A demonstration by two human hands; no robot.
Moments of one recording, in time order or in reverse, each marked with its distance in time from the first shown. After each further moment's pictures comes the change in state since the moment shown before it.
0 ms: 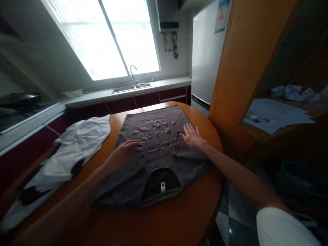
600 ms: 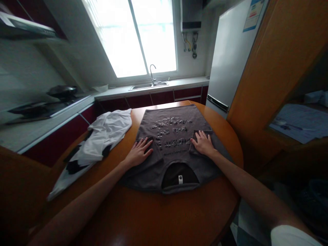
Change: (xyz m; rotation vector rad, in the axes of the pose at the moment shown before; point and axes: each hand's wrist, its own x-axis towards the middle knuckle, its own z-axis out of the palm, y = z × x) left_hand -0.055 -0.047 0.030 0.360 -0.186 -0.276; right_hand -0.013 -0.030 0.045 -0.004 -0.016 0.083
